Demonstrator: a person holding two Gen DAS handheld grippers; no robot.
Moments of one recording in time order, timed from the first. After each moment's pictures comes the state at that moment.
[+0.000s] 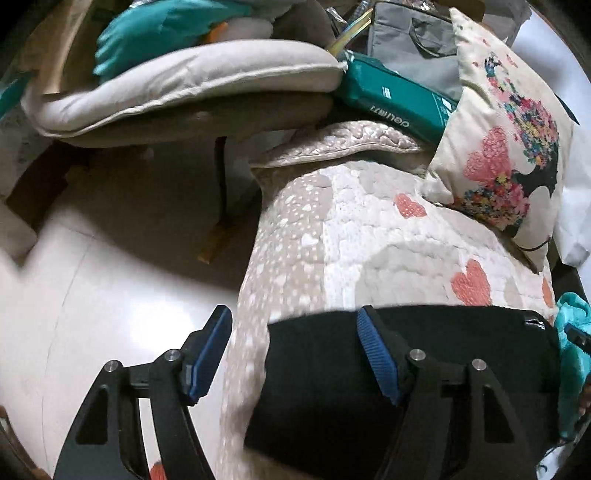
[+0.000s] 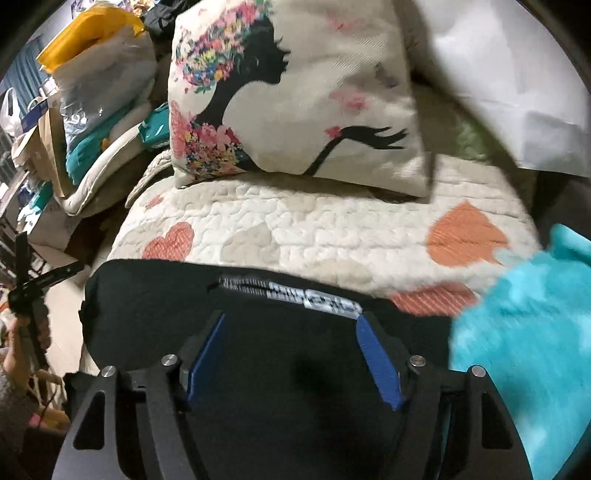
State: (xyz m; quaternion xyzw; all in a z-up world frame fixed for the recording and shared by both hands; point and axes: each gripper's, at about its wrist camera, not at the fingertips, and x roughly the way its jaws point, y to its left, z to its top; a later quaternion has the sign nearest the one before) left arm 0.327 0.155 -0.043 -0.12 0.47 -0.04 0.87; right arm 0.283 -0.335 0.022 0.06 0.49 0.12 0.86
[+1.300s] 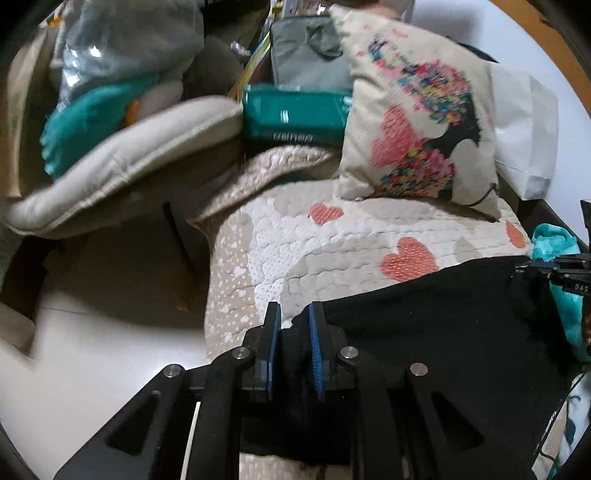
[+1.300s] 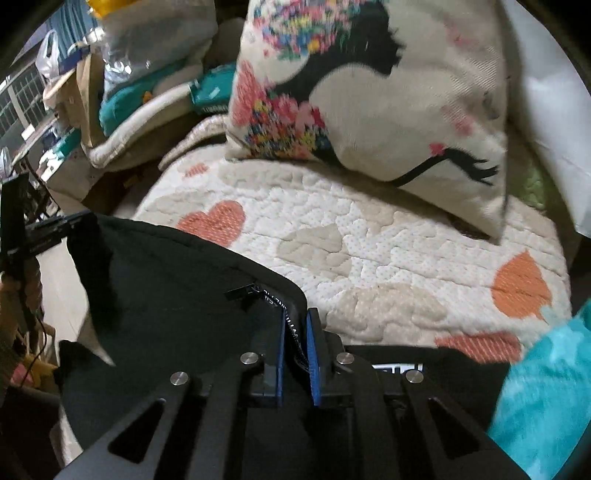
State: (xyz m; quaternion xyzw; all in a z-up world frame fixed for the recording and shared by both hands) left arm 0.288 0.115 0.005 -0.01 0.41 -0.13 0.90; right arm 0.284 -0.275 0.025 -0.01 0.49 0.18 0.85
